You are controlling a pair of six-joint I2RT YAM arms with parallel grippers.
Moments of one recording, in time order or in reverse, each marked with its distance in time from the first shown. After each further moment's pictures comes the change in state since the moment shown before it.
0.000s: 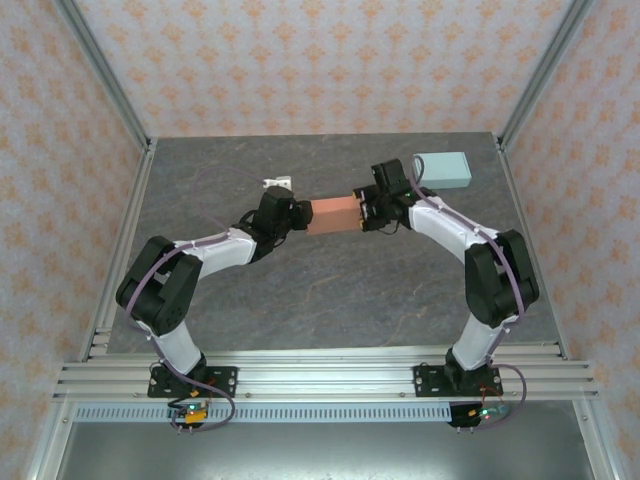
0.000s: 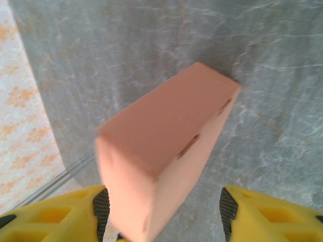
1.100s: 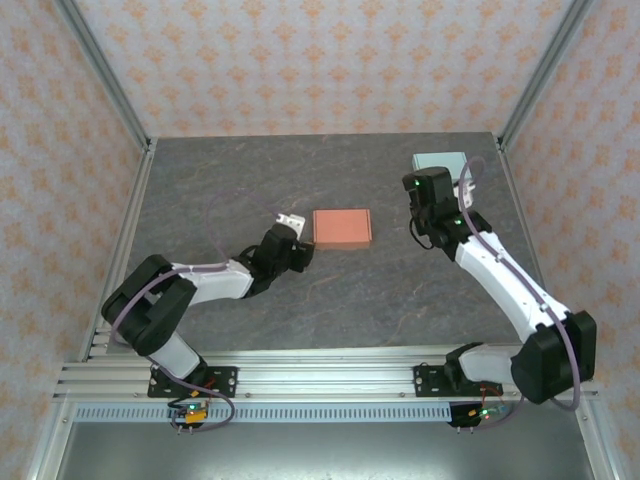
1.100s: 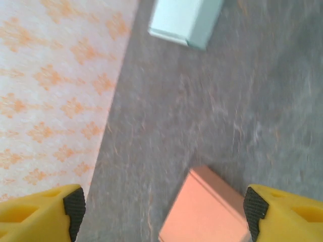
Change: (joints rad) left arm -0.139 -0.150 -0.293 0.057 -0.088 0.267; right arm -0.049 -0.491 -0.219 -0.041 0.518 -0.314
